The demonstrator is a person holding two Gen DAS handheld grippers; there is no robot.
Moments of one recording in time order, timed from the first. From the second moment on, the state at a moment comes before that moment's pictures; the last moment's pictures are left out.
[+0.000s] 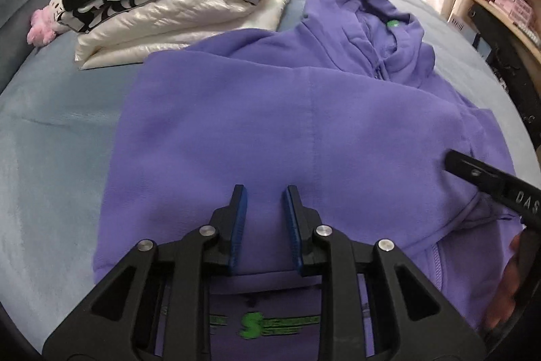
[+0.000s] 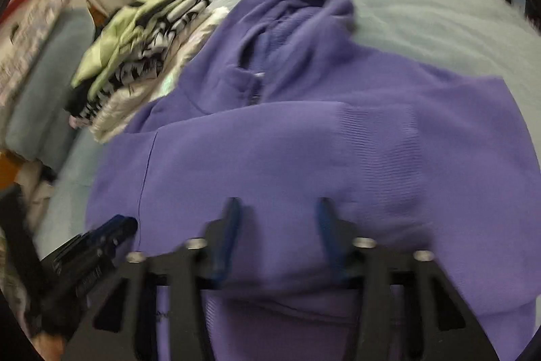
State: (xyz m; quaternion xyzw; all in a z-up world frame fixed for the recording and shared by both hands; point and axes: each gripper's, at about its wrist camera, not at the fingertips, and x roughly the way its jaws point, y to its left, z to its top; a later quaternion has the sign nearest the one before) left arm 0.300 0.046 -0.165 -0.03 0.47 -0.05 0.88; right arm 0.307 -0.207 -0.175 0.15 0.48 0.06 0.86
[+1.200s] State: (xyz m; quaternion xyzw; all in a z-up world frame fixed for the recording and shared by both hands) left arm 0.029 0.132 -0.011 -0.02 0.39 -0.03 0.92; right arm -0.058 -0.252 -0.008 0.16 0.37 0.05 0.92
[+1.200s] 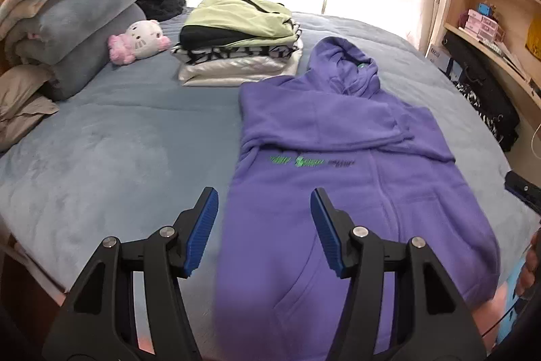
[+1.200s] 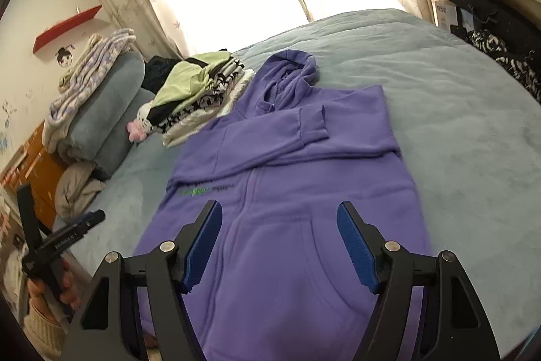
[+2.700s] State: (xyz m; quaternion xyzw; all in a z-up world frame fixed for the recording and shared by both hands) left arm -0.032 0.181 -0.149 -0.17 0.47 -0.25 0.83; right arm -0.174 -0.351 -0.139 0.23 0.44 0.12 0.86
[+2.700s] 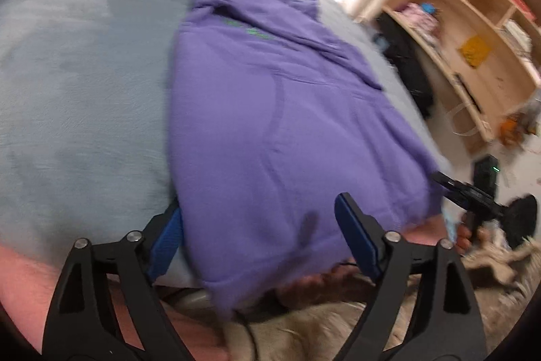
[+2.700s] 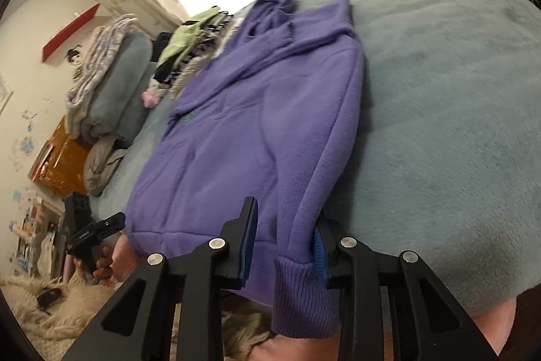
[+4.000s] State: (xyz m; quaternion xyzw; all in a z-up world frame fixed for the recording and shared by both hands) left arm -0.073 0.160 -0.042 -0.11 0.41 -0.30 0.85; right arm -0.191 -0.278 -0.032 0.14 0.46 0.13 0.87
